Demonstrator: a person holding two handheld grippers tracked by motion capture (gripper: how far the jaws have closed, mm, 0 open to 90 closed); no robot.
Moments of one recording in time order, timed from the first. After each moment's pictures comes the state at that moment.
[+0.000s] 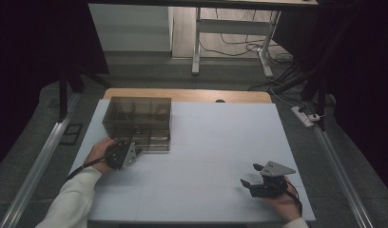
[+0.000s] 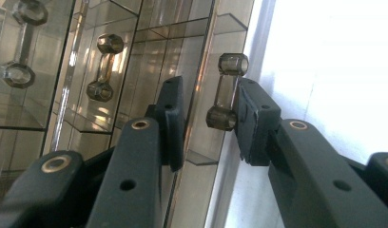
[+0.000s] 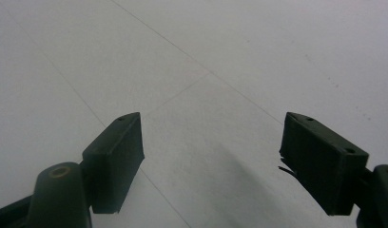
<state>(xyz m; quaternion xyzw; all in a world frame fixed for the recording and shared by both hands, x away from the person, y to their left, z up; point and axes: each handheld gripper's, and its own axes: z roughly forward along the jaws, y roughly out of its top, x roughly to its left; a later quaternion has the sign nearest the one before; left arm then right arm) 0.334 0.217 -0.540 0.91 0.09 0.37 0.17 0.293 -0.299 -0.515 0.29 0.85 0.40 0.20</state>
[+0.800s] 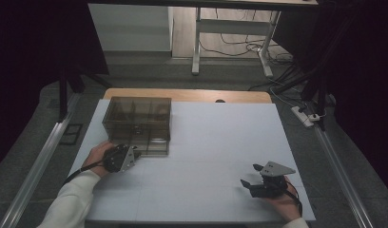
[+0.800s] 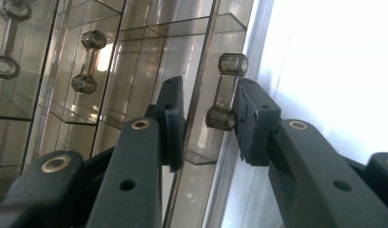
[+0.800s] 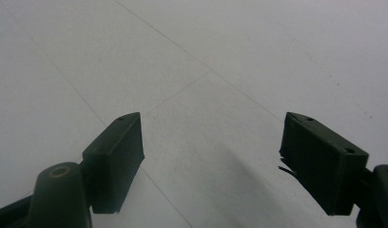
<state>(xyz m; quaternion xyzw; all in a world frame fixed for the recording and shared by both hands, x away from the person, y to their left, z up) 0.322 0.218 -0.541 0.91 0.09 0.36 0.17 0.294 -0.299 -0.515 0.29 0.85 0.40 0.20</state>
